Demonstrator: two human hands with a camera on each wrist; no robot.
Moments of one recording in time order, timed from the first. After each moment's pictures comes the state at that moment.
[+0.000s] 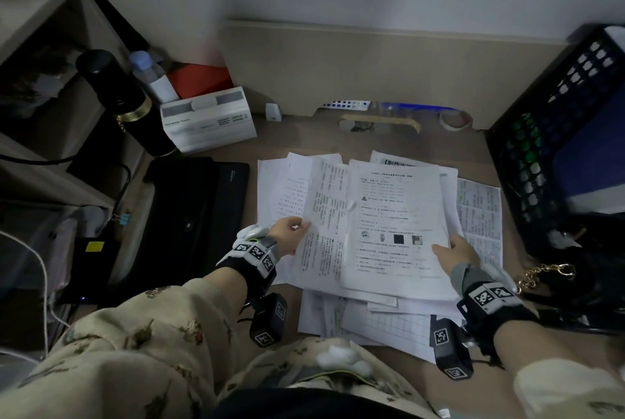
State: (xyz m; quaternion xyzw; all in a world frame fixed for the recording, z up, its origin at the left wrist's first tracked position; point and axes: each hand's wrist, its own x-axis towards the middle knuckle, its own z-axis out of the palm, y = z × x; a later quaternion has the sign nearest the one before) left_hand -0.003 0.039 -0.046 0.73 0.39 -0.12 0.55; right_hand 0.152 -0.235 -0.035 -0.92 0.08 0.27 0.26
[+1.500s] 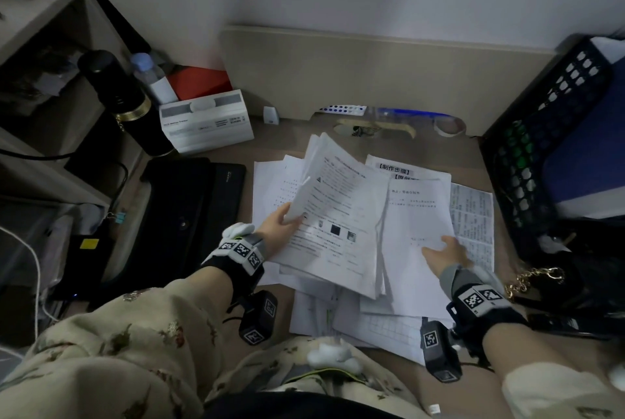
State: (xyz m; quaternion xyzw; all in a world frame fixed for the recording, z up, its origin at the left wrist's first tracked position) left_hand -0.010 0.039 -0.028 0.73 0.38 -0.04 0.57; right_hand 0.161 -0.236 -0.052 -0.93 0.09 0.26 0.24
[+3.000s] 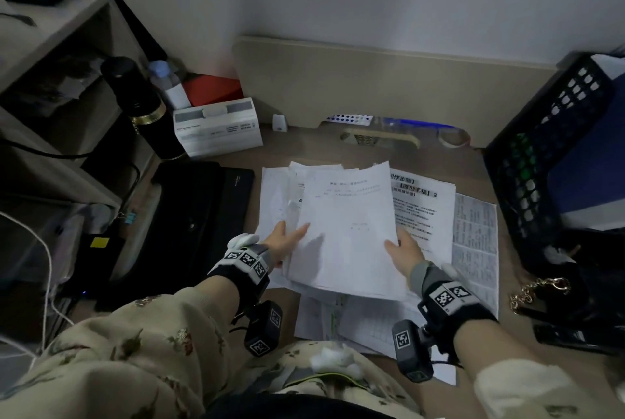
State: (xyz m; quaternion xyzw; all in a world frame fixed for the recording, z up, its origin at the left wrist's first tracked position) left_hand -0.022 0.033 -0.025 0.66 0.46 -0.13 0.57; right_hand 0.122 -0.174 -0.035 -0.83 -0.05 0.35 0.43
